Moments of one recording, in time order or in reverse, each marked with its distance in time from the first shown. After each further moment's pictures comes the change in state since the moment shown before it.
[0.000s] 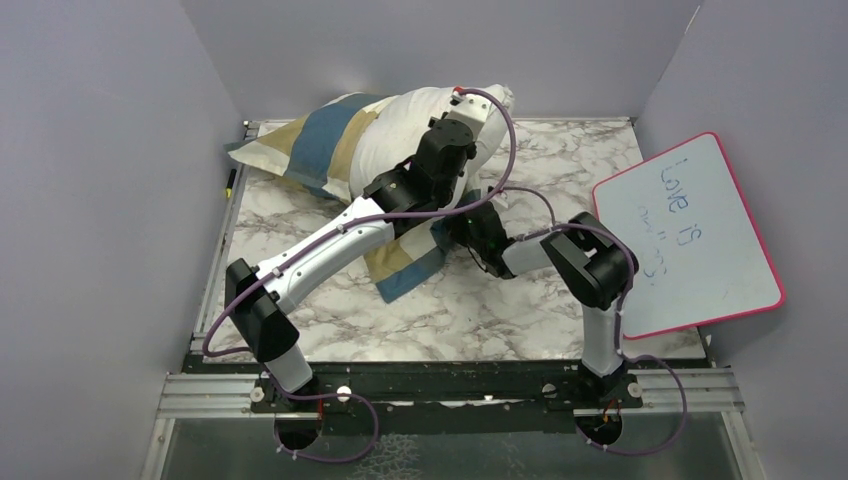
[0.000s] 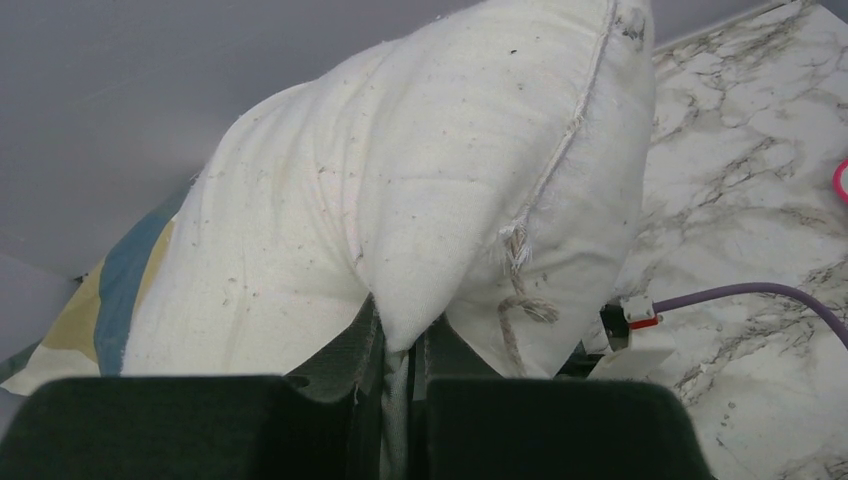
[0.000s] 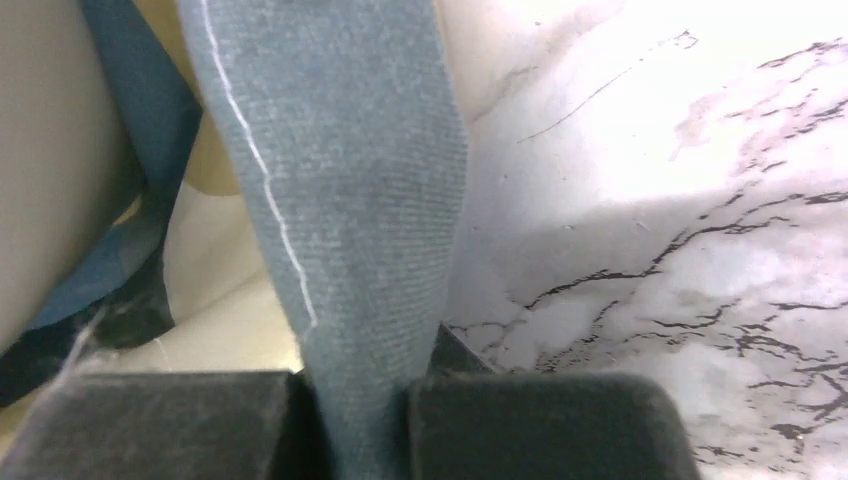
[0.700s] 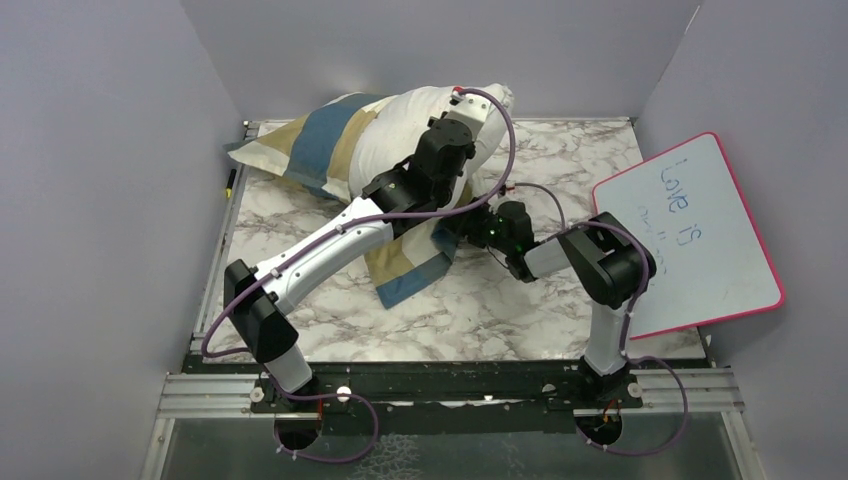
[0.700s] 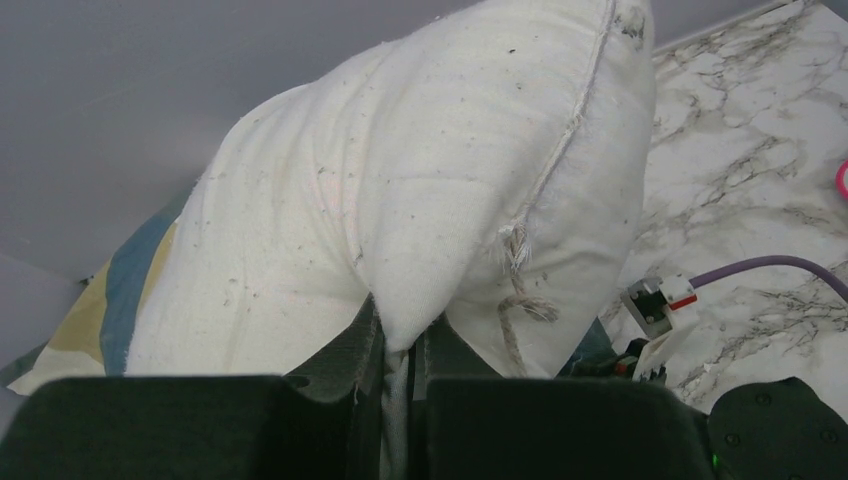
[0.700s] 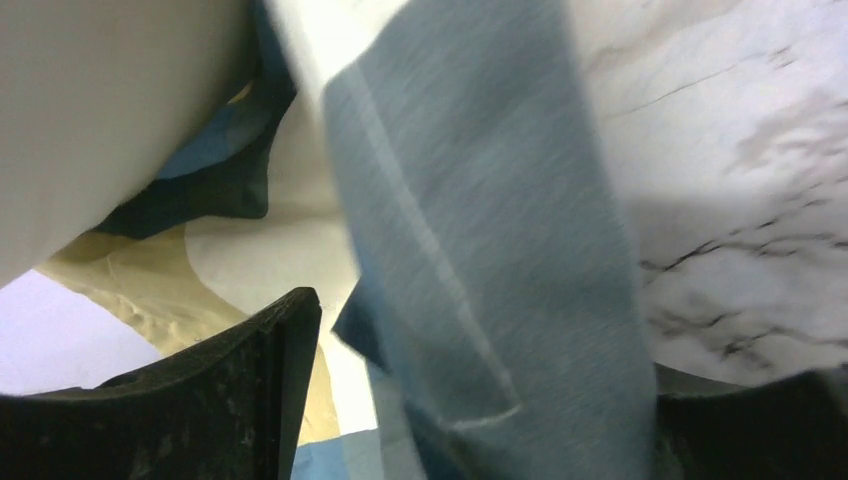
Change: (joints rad) left arm 0.000 -0.008 -0.002 -0.001 -0.001 0.006; right arm -0.162 -0.034 -0.145 0.248 -0.481 -0.089
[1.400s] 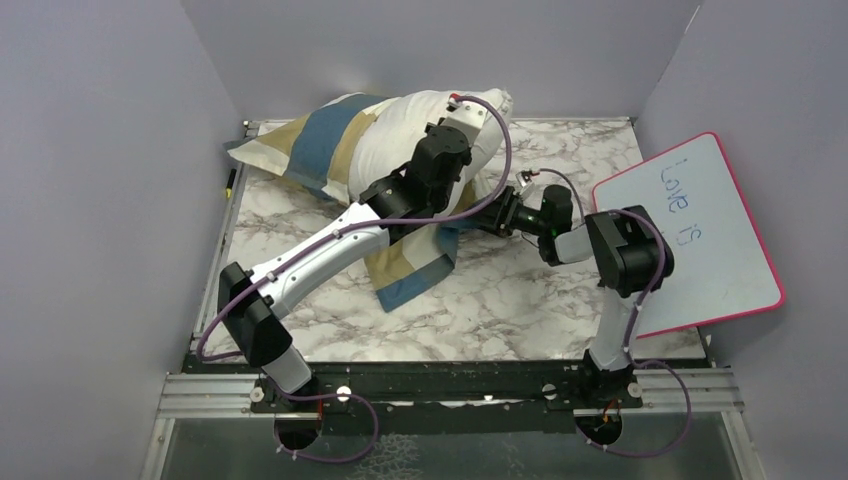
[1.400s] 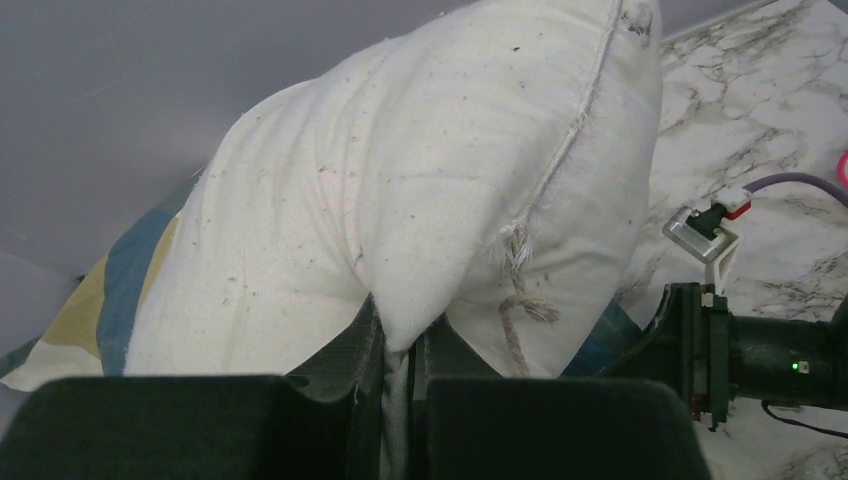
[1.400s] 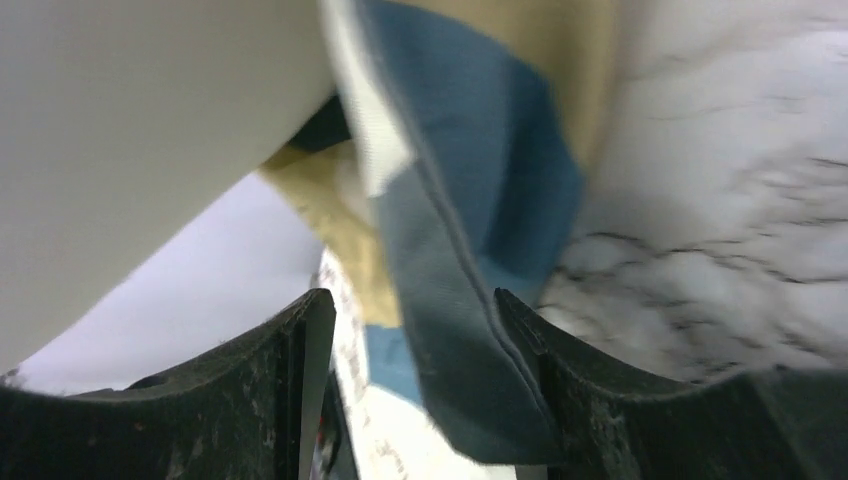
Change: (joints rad) left arm -0.004 -0.039 -0.077 0.042 0.000 0.003; right arm -0.283 -0.040 0.012 0.077 -0.675 0.109
